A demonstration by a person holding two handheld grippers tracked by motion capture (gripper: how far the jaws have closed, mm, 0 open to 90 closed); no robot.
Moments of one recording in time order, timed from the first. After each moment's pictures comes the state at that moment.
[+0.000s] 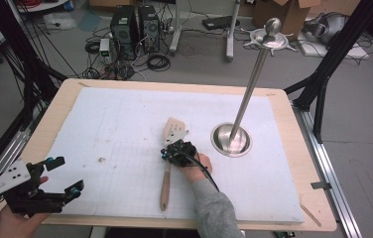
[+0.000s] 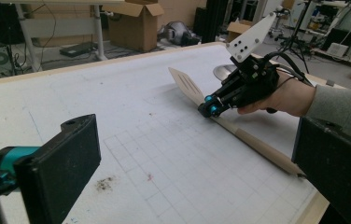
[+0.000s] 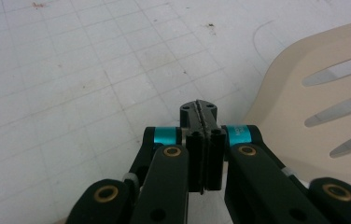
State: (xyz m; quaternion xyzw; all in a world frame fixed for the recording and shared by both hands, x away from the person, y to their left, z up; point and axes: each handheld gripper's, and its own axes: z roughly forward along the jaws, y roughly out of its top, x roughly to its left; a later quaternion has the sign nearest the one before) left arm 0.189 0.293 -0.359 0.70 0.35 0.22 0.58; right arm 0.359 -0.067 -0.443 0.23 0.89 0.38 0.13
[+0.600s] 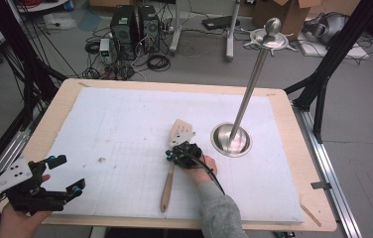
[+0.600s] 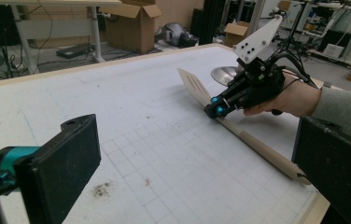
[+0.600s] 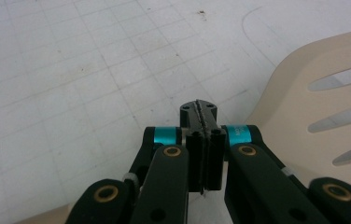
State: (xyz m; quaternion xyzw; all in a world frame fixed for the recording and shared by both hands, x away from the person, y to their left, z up) left arm 0.194 0.290 -0.358 0.70 0.34 0.21 0.59; right arm 0.353 -0.083 -0.443 0.24 0.88 0.38 0.13
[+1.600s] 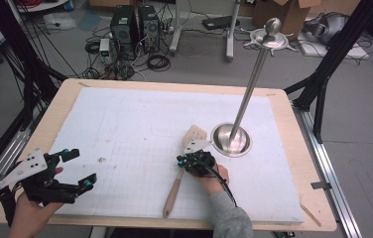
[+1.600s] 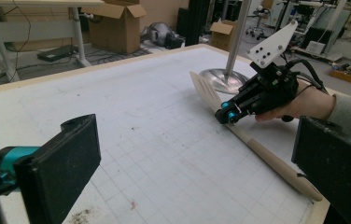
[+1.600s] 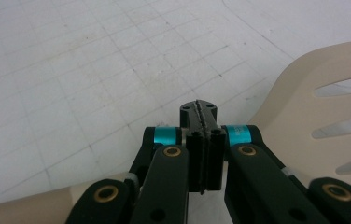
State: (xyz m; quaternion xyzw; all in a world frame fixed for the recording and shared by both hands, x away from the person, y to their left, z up) left arm 0.214 0.271 -0.356 0.71 0.32 0.19 0.59; right arm 0.328 -0.119 -0.445 0.28 0.87 0.40 0.14
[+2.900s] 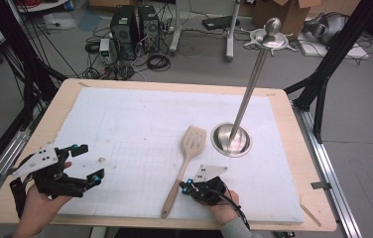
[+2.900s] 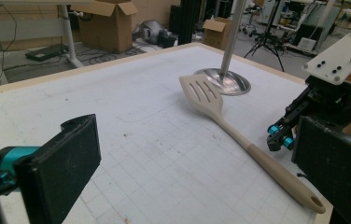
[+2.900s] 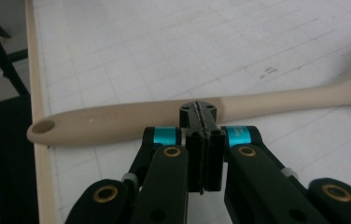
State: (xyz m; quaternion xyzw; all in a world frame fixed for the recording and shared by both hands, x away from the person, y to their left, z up) left arm 0.229 0.258 -0.357 0.72 0.31 0.18 0.59; right arm 0.254 -0.146 -0.446 0.23 0.86 0.44 0.08
